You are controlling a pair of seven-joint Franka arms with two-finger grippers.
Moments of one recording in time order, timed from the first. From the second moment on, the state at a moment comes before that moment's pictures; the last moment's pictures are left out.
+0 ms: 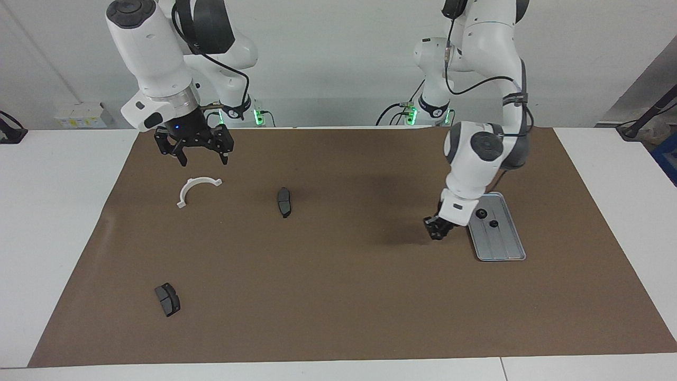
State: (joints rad) left arm -0.30 0.33 -0.08 -1.87 0.00 2.28 -0.64; right arm 0.04 0.00 0.09 -1.69 0.01 1.72 0.13
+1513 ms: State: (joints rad) left arm -0.01 0.28 -0.05 -1.83 0.00 2.13 -0.25; right arm 0.27 0.20 0.10 -1.70 -0.01 2.06 0.49
